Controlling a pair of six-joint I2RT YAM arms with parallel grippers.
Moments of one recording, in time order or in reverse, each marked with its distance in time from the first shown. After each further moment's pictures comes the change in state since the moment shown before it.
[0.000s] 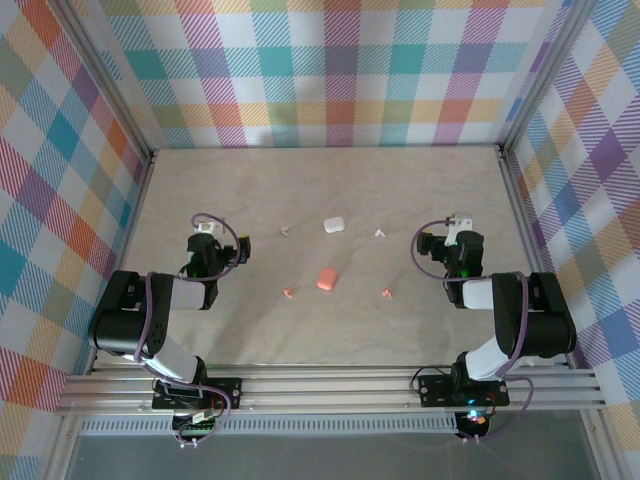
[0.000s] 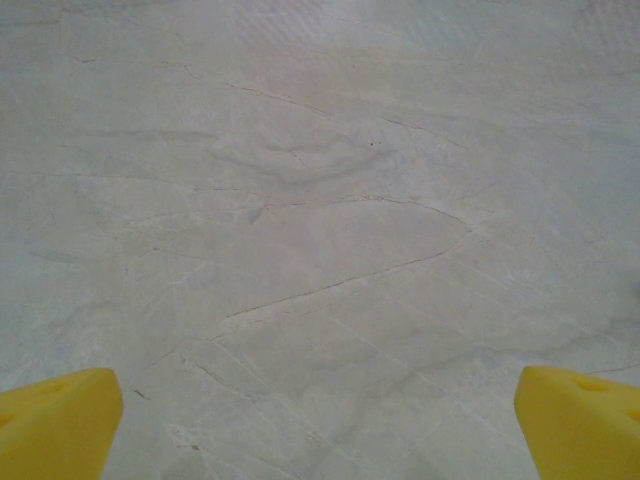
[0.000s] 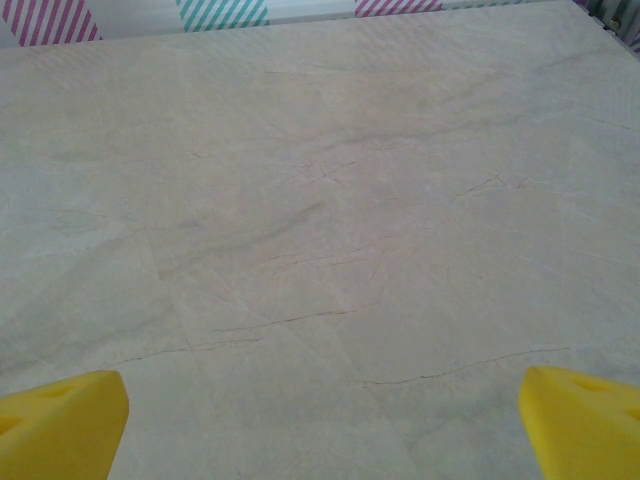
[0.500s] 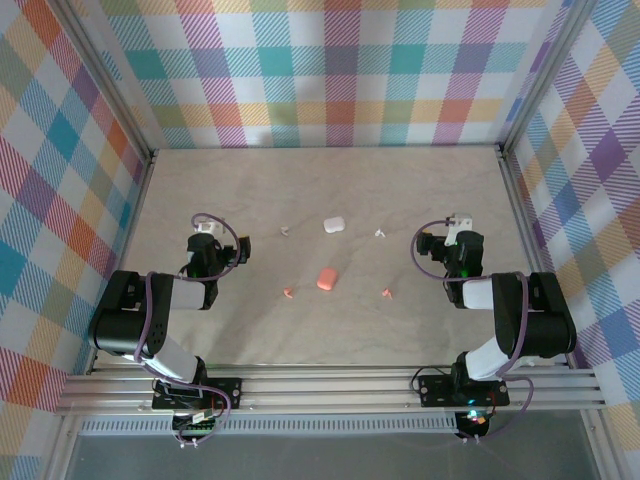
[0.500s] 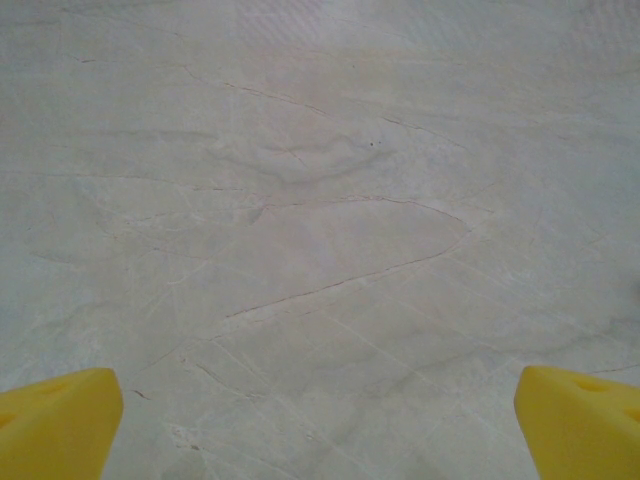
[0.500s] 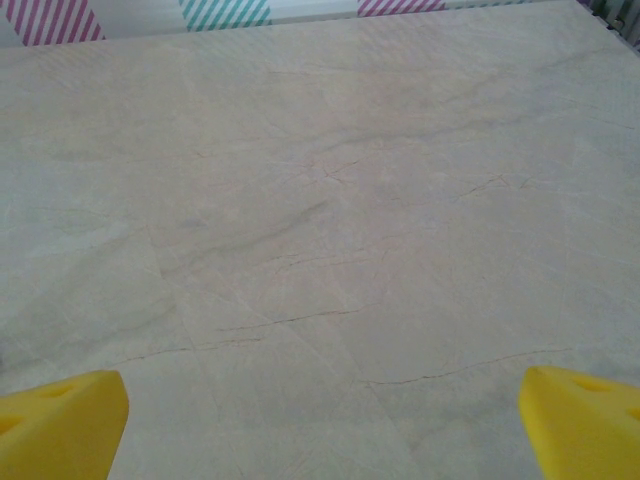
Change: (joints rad) left arm 0.000 0.000 0.000 -0.001 0.002 -0.001; right arm 0.000 0.000 0.001 -0.001 -0.012 -0.001
